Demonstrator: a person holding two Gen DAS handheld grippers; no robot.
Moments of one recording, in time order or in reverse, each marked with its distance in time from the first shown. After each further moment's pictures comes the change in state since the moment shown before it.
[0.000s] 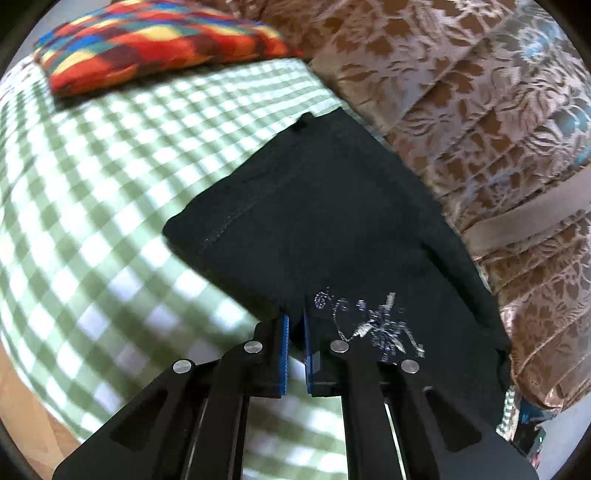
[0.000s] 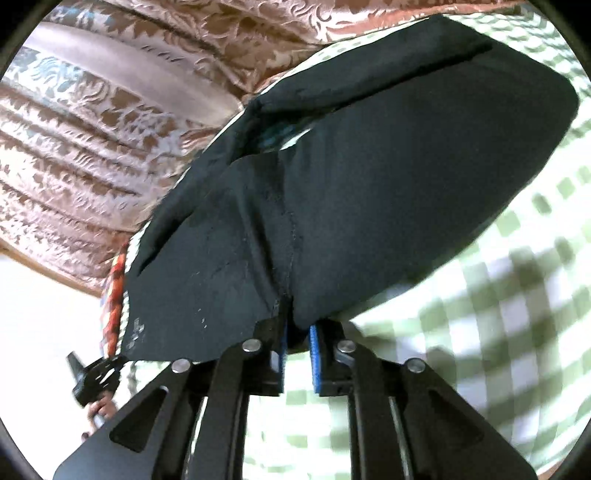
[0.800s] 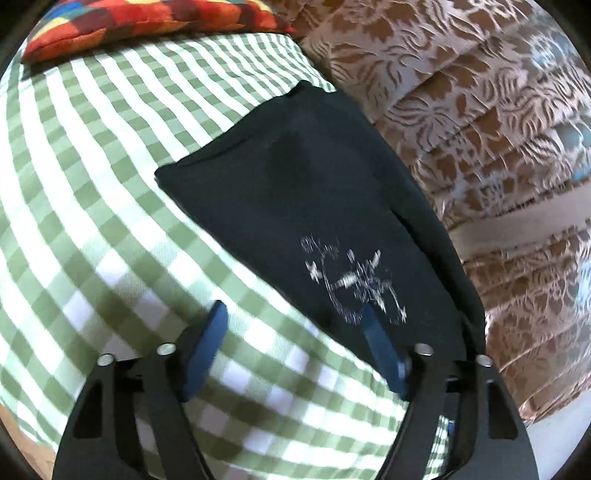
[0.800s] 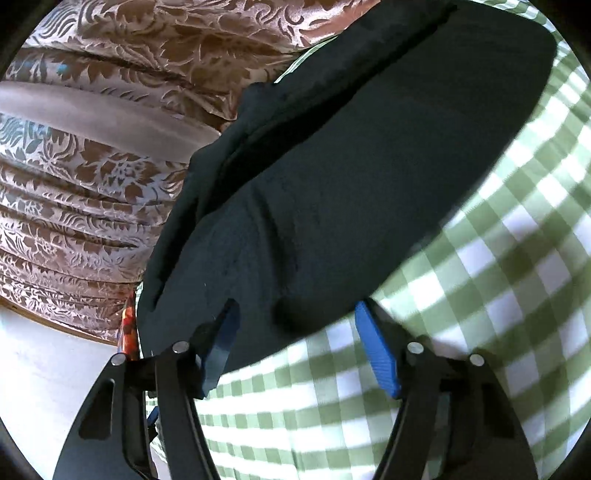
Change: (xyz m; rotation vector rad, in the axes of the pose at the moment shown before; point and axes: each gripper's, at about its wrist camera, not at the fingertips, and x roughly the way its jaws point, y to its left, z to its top) left arm 0.028 -0.028 0.008 -0.073 0.054 -0.111; right arm 0.048 0.004 0.052 0.169 -0.072 0.040
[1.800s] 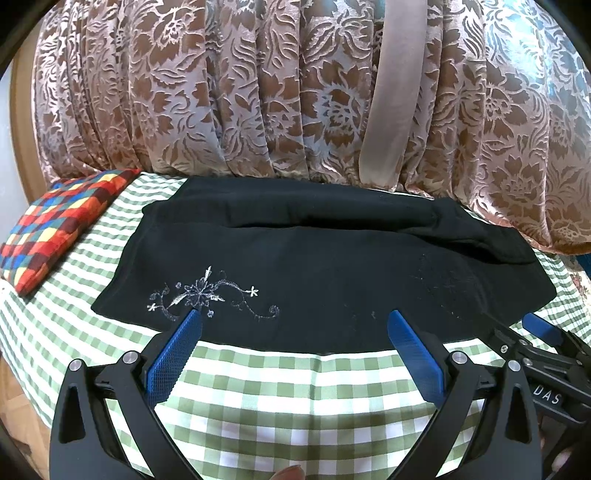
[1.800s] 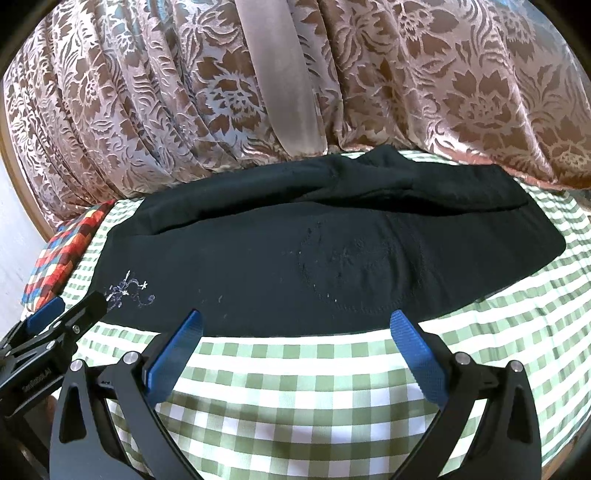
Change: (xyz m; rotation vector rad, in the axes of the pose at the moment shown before) left arm -0.024 -0.186 -0.140 0.749 -0.258 0.190; right arm -0.005 0.149 -0.117 -0.615 -0.184 -0.269
